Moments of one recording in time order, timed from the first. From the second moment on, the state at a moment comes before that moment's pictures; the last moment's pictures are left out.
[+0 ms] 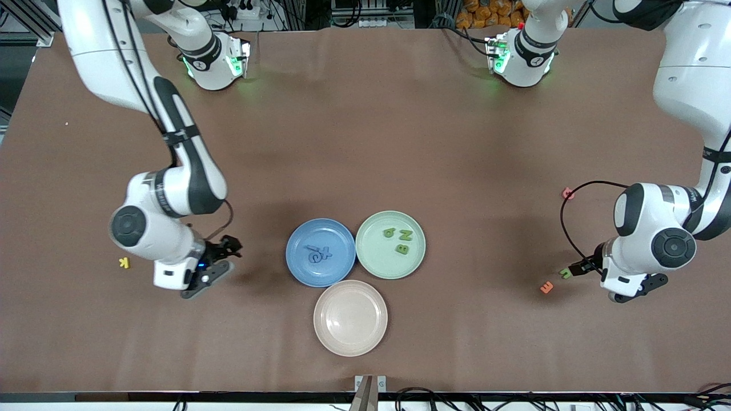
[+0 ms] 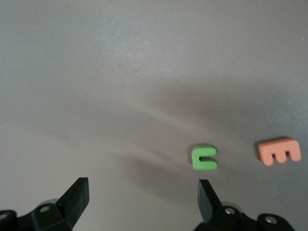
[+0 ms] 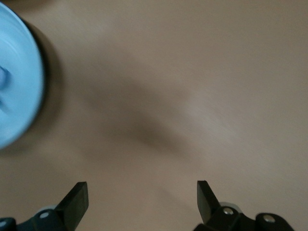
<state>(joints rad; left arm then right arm) 0.29 0.74 -0.31 -1.53 0.41 2.10 -0.61 0.23 0.63 -0.07 -1.59 0.16 2.24 -0.56</state>
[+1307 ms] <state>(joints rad) 0.28 0.84 -0.31 -1.52 0.35 2.29 -0.67 -0.02 0.63 -0.15 -1.82 0.15 2.43 -1.04</state>
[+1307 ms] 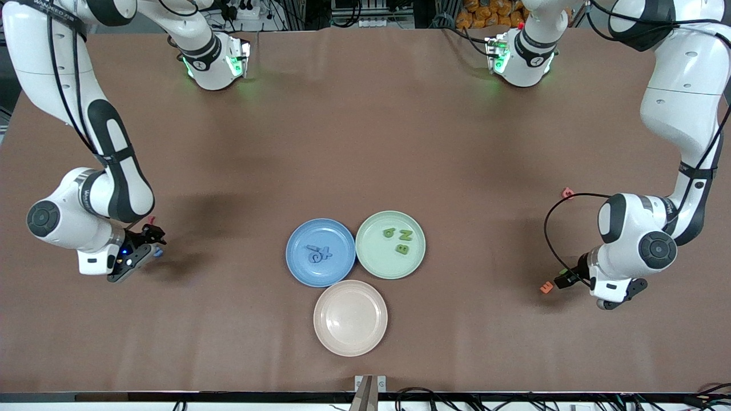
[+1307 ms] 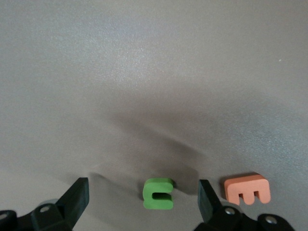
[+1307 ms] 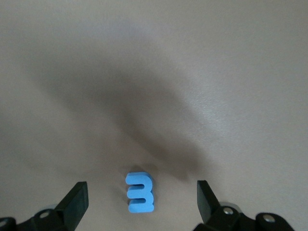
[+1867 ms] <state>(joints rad) 0.28 0.84 -0.31 -1.52 0.35 2.29 -0.69 -0.02 0.63 -0.14 -1.89 0.15 2.55 -1.07</state>
